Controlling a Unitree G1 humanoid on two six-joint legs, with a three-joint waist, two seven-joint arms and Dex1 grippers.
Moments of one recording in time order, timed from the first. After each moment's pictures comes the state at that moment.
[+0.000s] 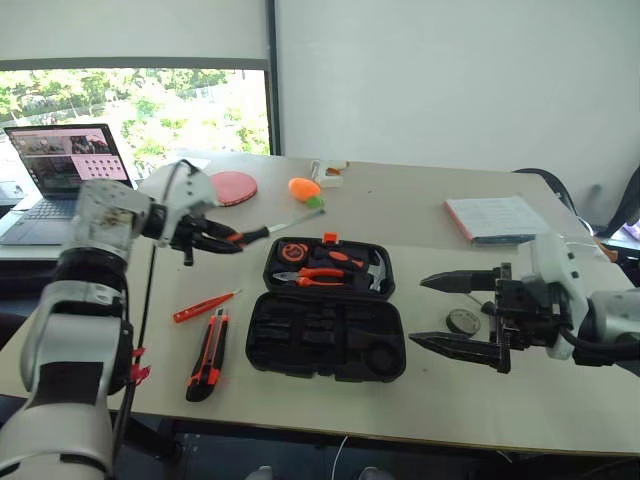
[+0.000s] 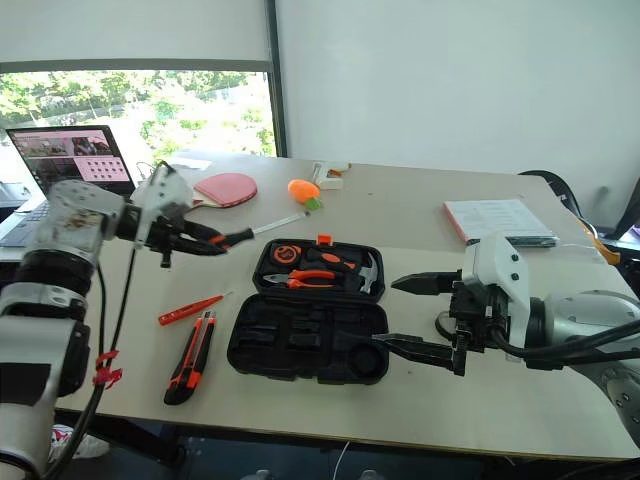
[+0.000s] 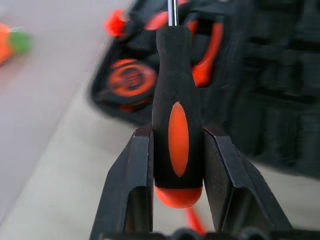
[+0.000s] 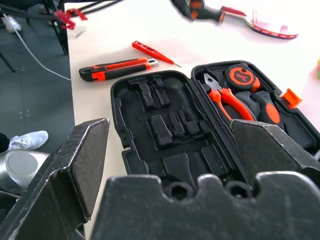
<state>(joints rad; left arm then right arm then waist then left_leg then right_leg) -1.08 0.66 -0.20 0.69 0.06 0.19 -1.55 -0.18 -1.05 -0.36 -0.67 0.96 0.78 0.86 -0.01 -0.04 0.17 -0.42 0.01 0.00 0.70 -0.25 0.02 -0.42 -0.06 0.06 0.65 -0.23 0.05</state>
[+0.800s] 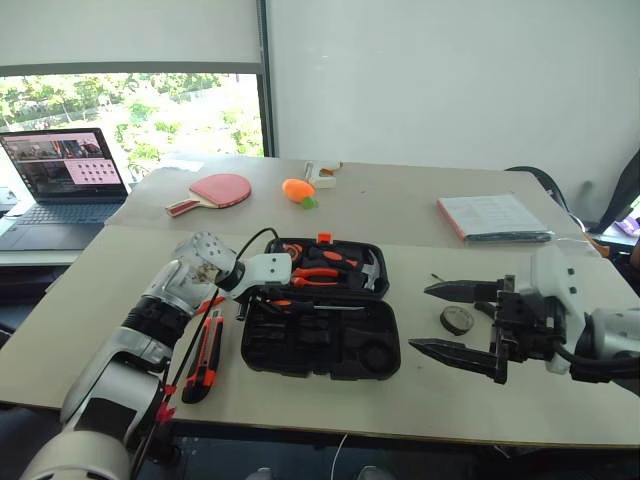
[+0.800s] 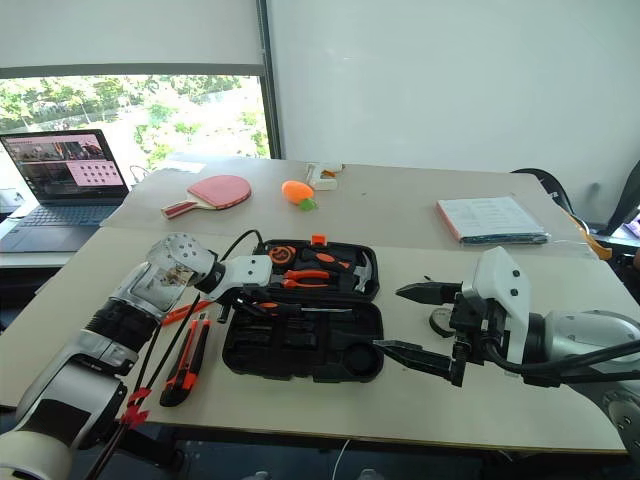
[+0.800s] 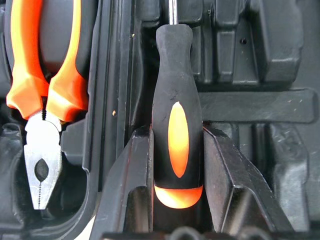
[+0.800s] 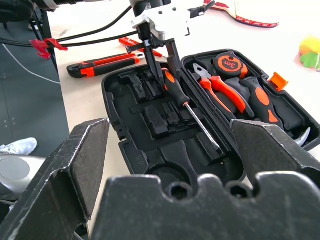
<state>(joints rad) -0.95 0.60 -0.40 0.51 0.16 0.15 -1.41 -0.10 -1.03 -0.41 -0.73 0.97 0.78 0.80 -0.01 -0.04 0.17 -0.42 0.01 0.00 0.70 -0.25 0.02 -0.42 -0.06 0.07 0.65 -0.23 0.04</state>
